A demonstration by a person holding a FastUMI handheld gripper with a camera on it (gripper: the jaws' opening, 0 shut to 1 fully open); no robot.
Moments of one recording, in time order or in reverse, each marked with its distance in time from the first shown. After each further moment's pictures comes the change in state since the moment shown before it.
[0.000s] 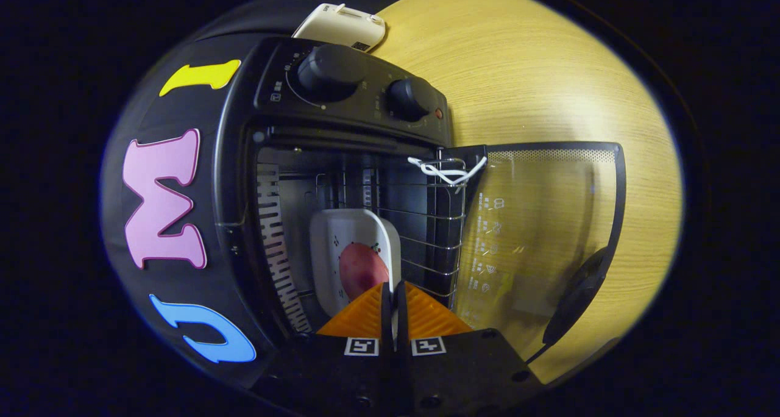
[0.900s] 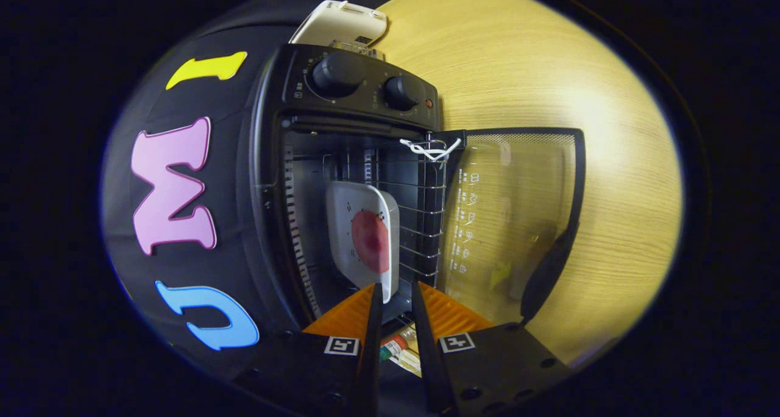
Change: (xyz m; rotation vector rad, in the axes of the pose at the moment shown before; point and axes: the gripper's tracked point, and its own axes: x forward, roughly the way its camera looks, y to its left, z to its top) arm -0.066 -0.015 -0.019 -0.110 0.132 0.039
